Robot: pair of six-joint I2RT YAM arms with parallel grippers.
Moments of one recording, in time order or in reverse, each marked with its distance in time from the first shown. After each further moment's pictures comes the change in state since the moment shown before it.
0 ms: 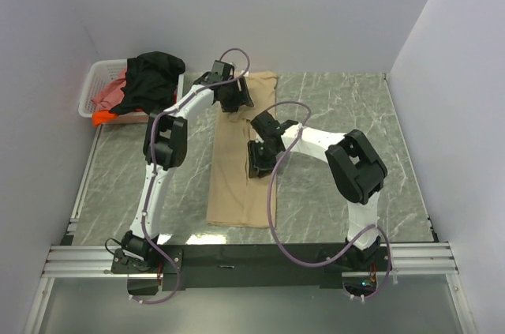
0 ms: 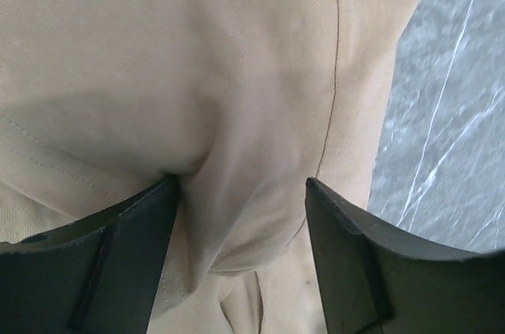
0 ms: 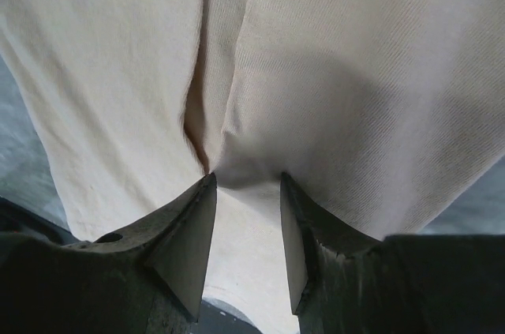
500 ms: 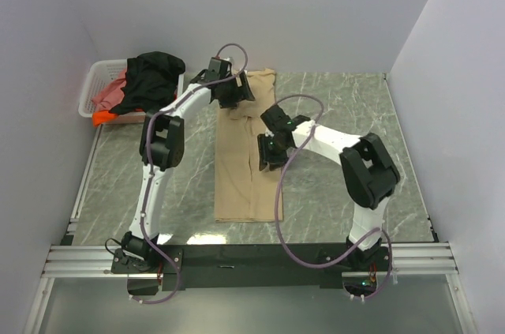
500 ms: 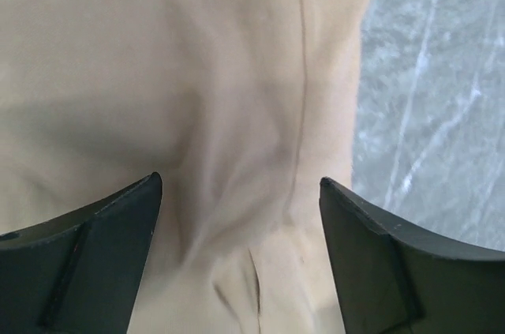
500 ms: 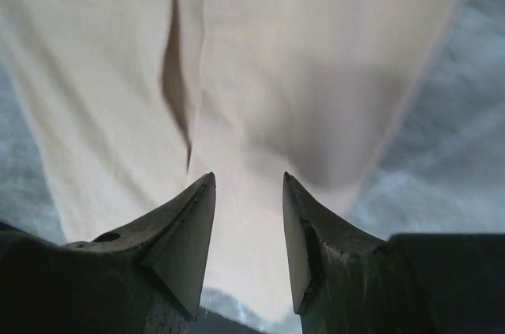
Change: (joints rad) left arm 0.010 -0.024 -0.008 0.073 0.019 -0.011; right arm -0.059 -0.064 -0.005 -0.041 0.068 -0.061
